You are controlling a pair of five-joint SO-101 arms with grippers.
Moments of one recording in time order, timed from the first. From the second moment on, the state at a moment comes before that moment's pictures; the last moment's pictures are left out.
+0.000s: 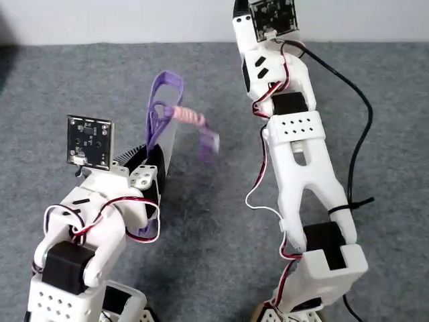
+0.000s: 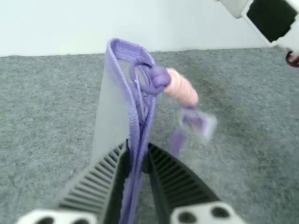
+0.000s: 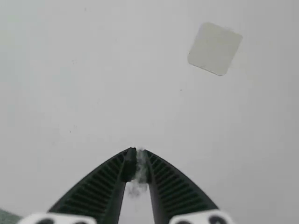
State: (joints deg) left arm 14.6 -63.6 38.2 67.9 14.8; right arm -12.1 8.8 -8.4 -2.5 13.8
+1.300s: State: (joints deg) left arm 14.6 -63.5 38.2 67.9 14.8; right arm -34.6 -21.4 -2.2 84.0 -7.4
